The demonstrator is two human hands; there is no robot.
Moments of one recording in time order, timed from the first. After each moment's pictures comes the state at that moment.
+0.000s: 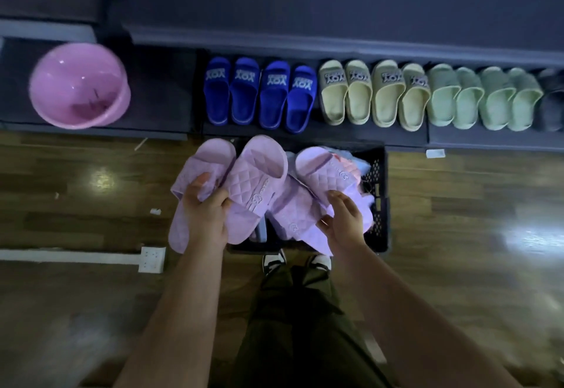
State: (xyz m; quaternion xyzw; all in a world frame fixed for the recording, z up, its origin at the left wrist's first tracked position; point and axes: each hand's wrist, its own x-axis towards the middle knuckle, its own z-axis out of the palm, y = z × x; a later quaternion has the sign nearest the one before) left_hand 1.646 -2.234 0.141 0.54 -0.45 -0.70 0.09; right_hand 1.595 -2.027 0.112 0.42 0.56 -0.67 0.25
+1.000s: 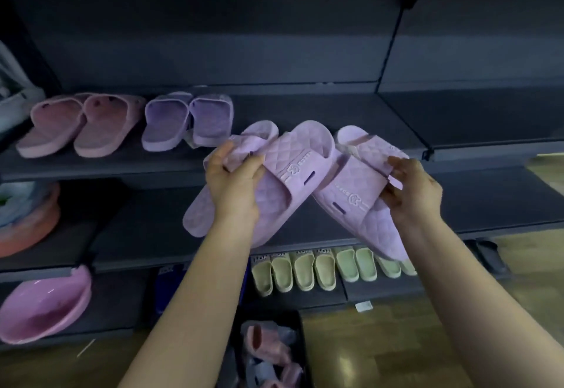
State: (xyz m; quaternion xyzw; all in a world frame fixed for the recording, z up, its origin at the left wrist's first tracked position) left_hand 1.405 -2.004 0.551 0.18 -0.46 -0.83 0.25; right_hand 1.382 -1.783 0.563 0.23 0.55 -0.80 -0.09
